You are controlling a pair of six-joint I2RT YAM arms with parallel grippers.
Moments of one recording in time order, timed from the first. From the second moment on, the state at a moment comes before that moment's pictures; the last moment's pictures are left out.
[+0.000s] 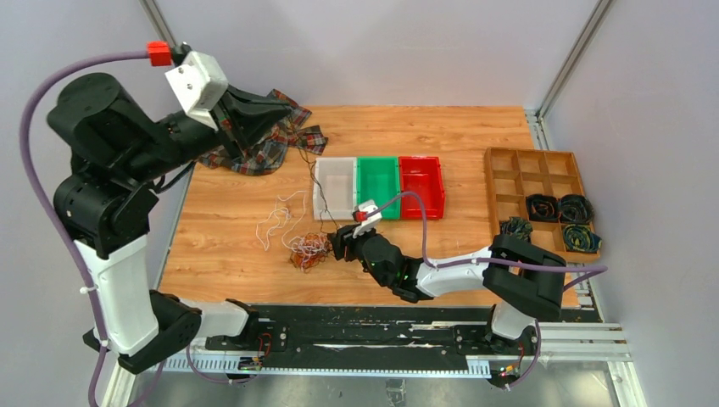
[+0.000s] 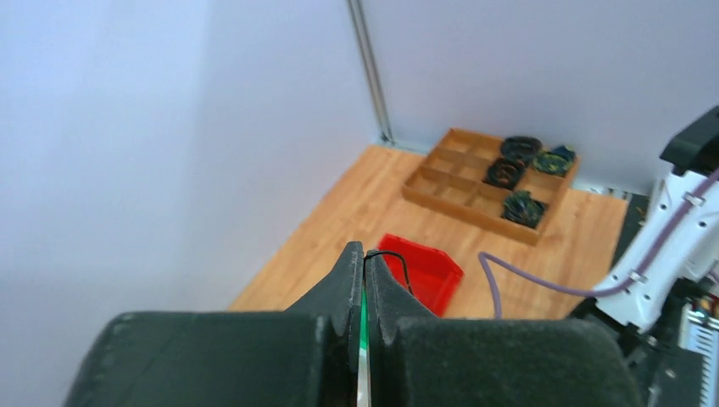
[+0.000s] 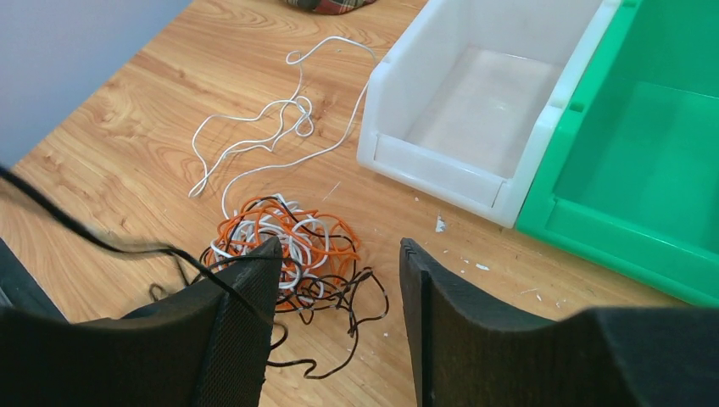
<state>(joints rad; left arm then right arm) -0.43 1.28 2.30 -0.96 0.60 0.19 1.21 1.63 0.67 0.79 0.54 0.33</state>
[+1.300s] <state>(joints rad) -0.43 1.27 2.43 -0.28 0.06 0.44 1.21 1.62 0.63 0.80 0.46 0.30</state>
